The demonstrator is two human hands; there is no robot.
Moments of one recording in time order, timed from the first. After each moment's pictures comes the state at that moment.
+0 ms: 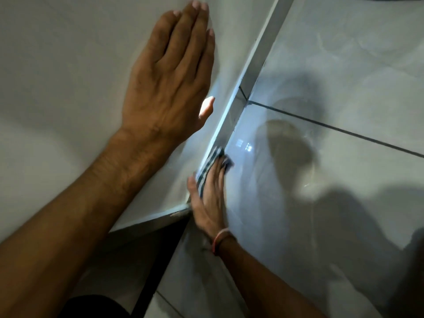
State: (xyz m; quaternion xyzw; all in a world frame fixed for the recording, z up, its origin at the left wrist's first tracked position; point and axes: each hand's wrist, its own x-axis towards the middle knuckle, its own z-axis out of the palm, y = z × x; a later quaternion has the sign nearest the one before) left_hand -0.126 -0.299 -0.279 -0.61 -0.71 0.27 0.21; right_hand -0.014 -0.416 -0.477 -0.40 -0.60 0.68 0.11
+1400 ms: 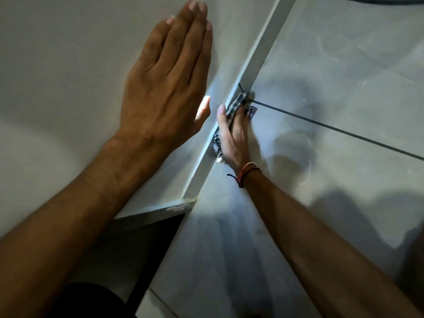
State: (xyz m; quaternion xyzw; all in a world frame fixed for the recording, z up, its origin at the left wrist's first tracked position) left_hand -0.116 -0.315 -0.284 -0.60 -0.74 0.22 0.22; right_hand -0.057 -0.276 -0.468 -0.43 -0.55 0.69 0.19
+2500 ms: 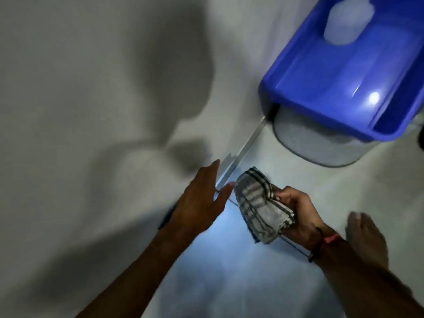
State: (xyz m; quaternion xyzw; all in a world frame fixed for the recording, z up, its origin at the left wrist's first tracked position) left_hand -0.096 -0.202 -0.180 -0.29 -0.89 -0.21 -0.29; right_hand 0.048 -0.045 -0.259 -0.34 -0.17 0.92 -0.04
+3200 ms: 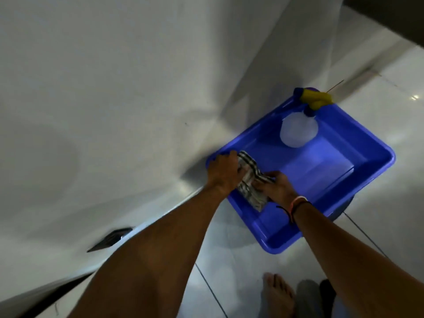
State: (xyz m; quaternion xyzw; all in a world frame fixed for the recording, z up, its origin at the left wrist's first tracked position) left_hand -0.156 0.142 -0.165 -0.21 -0.94 -0.10 -0.24; right_hand -0.062 0.274 -0.203 -0.42 -0.67 0.58 -0.18
